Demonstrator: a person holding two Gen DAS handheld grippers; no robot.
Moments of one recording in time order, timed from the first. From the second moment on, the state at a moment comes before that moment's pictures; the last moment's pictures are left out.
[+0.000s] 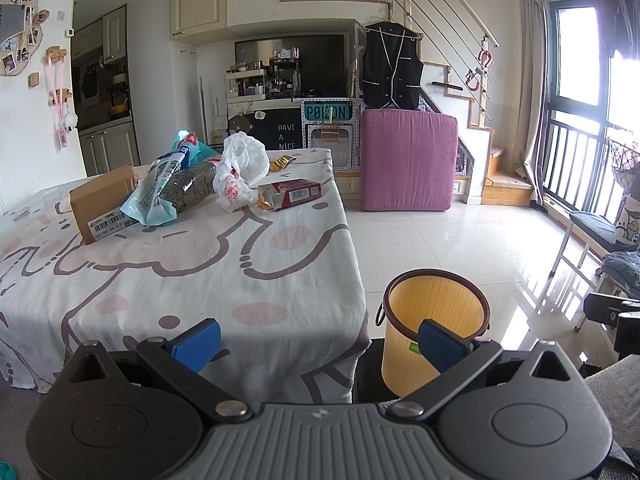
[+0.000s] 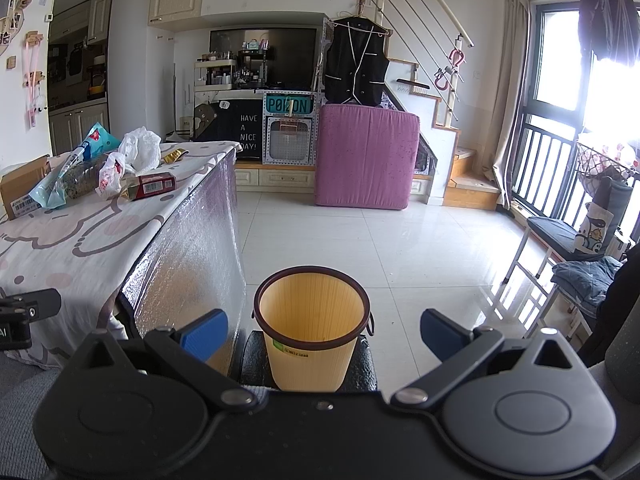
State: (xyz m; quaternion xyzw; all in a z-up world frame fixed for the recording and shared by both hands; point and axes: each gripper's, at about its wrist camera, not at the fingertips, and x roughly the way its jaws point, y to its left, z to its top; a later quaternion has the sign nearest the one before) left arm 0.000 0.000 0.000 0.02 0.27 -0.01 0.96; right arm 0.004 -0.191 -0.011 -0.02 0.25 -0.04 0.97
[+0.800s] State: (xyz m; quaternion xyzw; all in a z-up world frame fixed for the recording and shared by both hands) left arm 0.000 0.000 0.000 0.02 0.27 -0.01 0.96; right arm 0.003 -0.193 -0.011 -0.02 0.25 -0.04 0.97
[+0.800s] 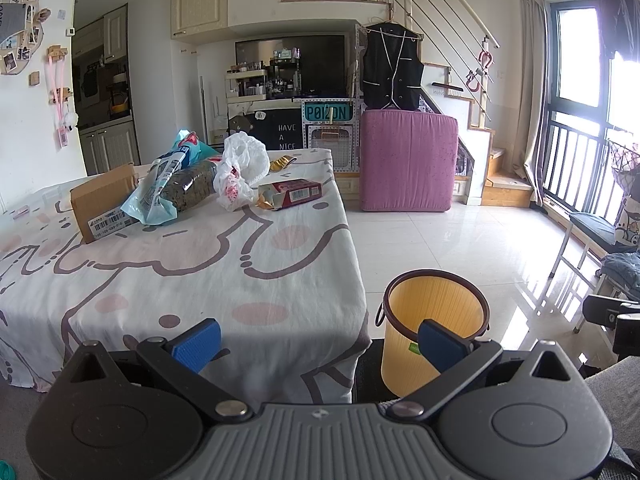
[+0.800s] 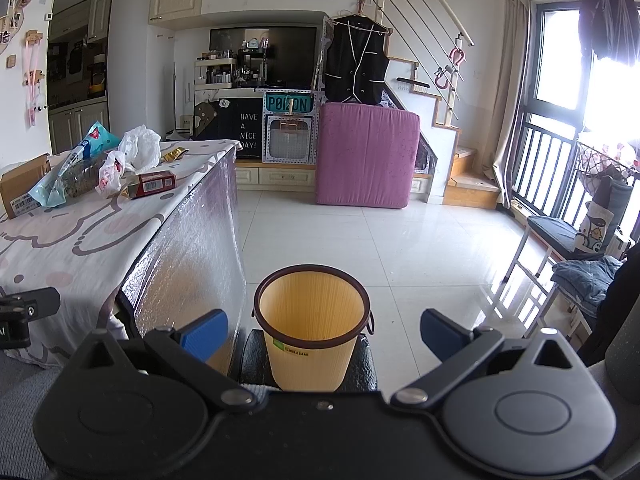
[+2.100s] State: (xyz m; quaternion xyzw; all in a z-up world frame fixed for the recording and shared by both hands) left arm 0.084 0.178 0.015 -0.08 0.21 0.18 0.96; right arm 0.148 -0.061 -0.008 -0.07 0.24 0.08 0.96
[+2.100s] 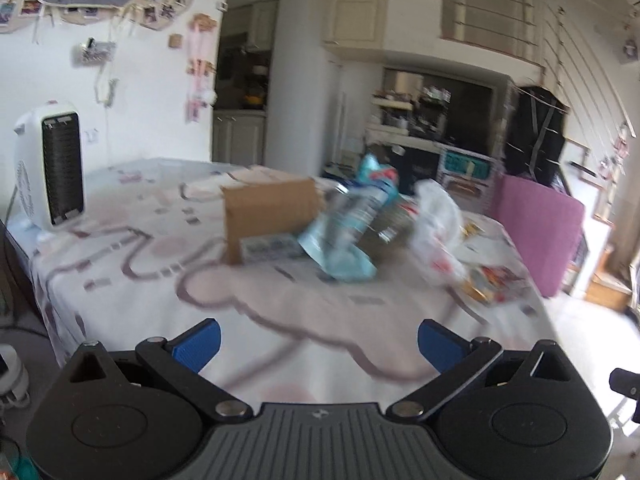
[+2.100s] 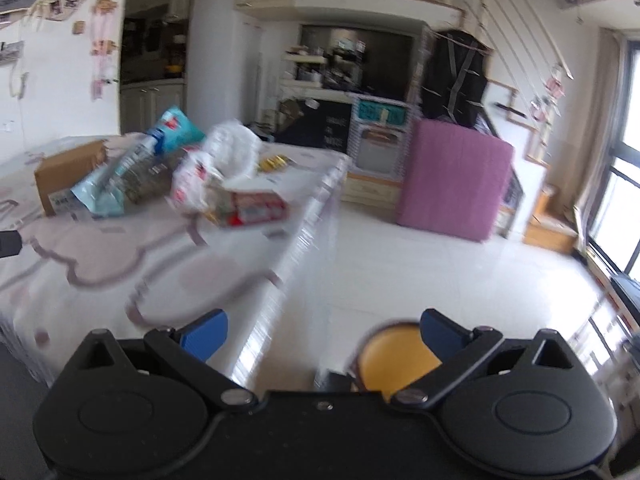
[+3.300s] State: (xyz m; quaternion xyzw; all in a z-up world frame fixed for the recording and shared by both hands) left arm 0.227 0.352 -0.002 -0.20 0.22 0.07 0.95; right arm 0.329 0.165 -0.042 0.12 0.33 0.29 0.89
